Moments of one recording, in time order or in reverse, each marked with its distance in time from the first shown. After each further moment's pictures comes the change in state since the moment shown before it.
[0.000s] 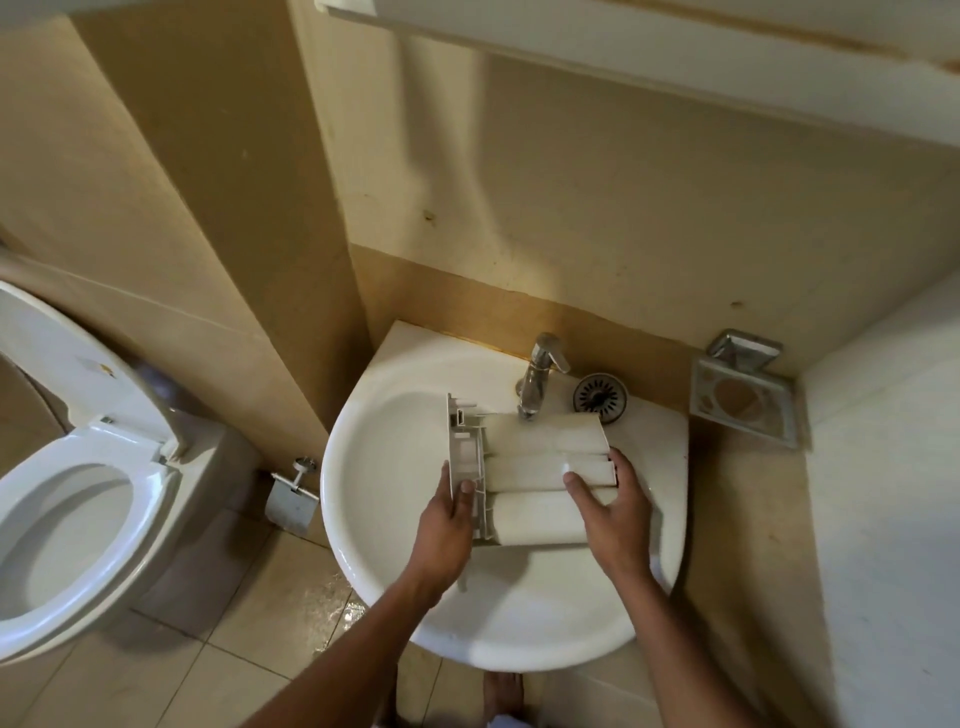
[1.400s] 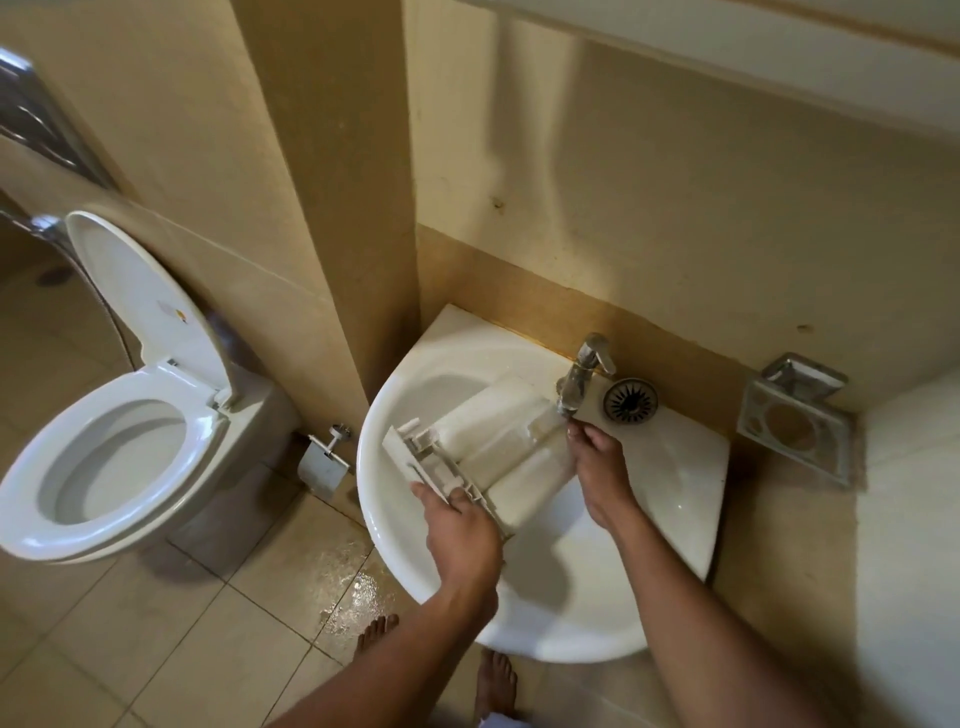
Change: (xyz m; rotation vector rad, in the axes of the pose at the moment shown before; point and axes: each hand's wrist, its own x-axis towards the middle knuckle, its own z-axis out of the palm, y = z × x) left_hand -0.053 0.035 0.023 -0.291 0.526 -0.332; right_hand 0.046 -0.035 0.051 0.219 -0.372 0.169
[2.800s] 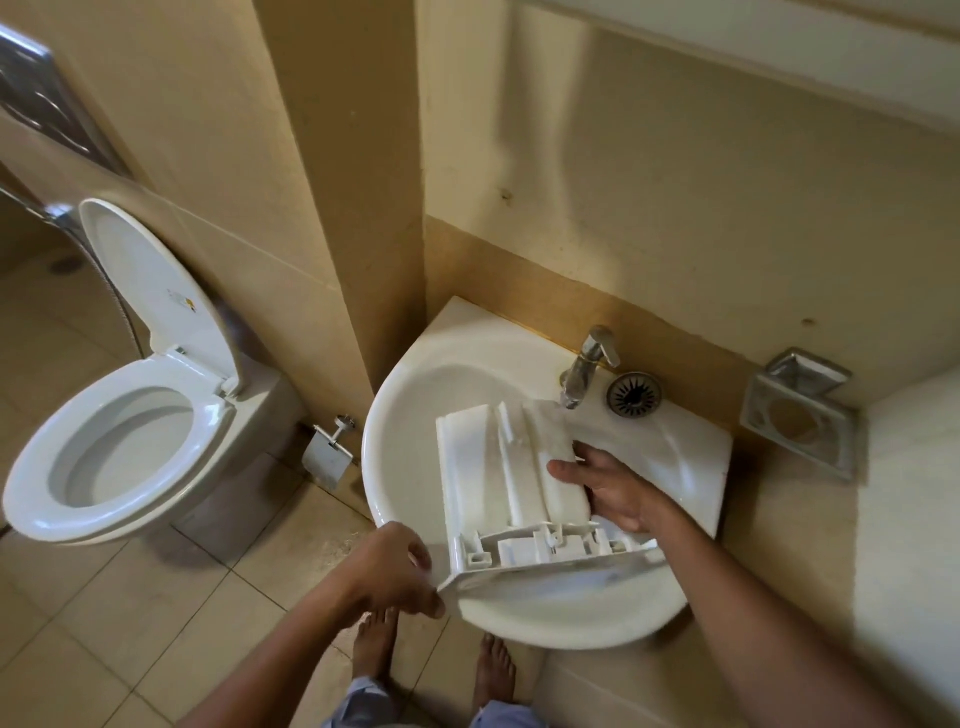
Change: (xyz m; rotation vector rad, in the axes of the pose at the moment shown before) left_hand 0.040 -0.015 -0.107 0.893 -0.587 0.057; right_hand -0.007 0.007 -0.037 0.043 -0.599 0.316
